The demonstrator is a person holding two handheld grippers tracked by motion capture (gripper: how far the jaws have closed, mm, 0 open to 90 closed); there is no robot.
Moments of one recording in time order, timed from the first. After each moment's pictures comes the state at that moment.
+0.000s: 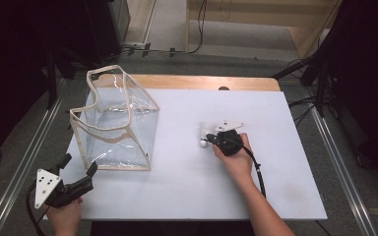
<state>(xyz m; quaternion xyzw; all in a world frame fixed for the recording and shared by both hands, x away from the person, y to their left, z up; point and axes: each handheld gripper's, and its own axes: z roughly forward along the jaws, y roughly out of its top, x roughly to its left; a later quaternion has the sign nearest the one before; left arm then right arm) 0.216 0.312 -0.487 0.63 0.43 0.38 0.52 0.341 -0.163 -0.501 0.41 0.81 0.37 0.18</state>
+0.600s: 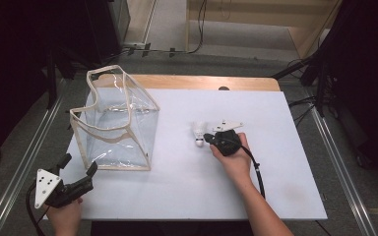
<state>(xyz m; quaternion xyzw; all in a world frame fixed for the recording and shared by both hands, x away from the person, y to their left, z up) 0.216 0.312 -0.487 0.63 0.43 0.38 0.52 0.337 -0.157 -0.494 0.40 0.81 0.39 0.18</state>
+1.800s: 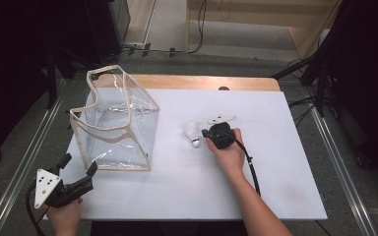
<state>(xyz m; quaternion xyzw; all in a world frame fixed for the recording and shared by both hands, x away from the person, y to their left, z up) 0.216 0.312 -0.487 0.63 0.43 0.38 0.52 0.366 -0.147 -0.505 0.45 0.80 0.36 0.16</state>
